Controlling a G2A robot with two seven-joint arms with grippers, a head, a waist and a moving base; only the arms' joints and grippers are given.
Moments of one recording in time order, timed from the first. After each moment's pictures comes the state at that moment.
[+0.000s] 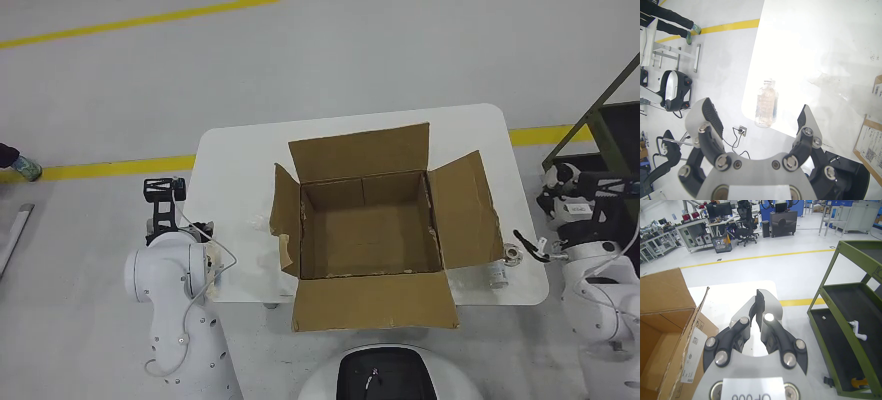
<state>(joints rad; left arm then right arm) 1.00 -1.63 -1.73 -1.91 2.00 -0.24 -1.31 -1.50 -1.33 1.75 -1.97 -1.18 0.02 0.20</state>
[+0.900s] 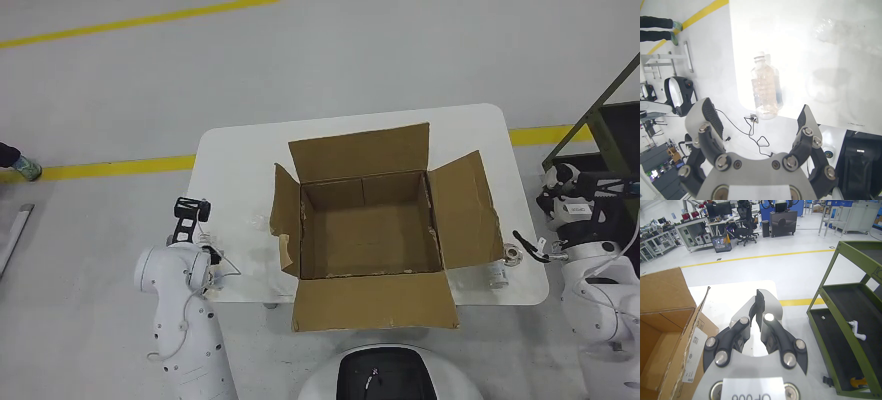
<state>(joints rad) 1.01 -1.59 -1.78 -1.72 1.95 -0.48 -1.34 -1.50 -1.33 1.75 -1.97 -1.18 0.02 0.20</state>
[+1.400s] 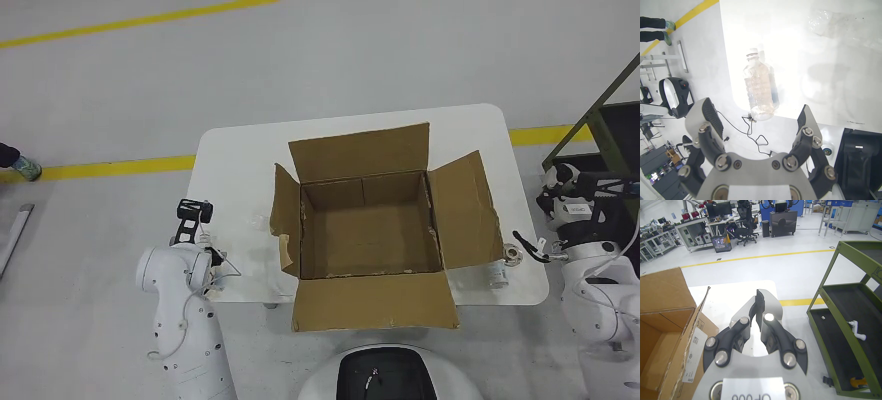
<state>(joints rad) 1.02 -1.58 -1.79 -1.70 1.93 -0.47 -1.32 -1.50 -1.33 1.75 -1.97 -1.18 0.02 0.20</state>
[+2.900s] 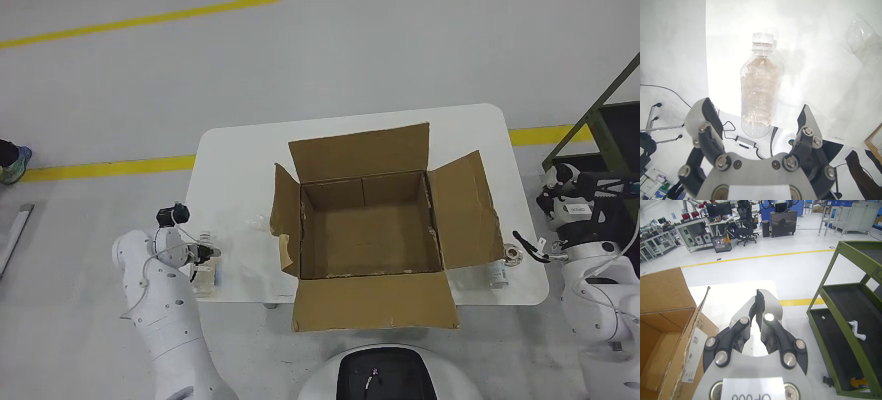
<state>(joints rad) 0.76 -1.49 -1.96 -1.21 1.78 -0.31 -1.34 -1.50 -1.33 1.75 -1.97 -1.18 0.02 0.20</state>
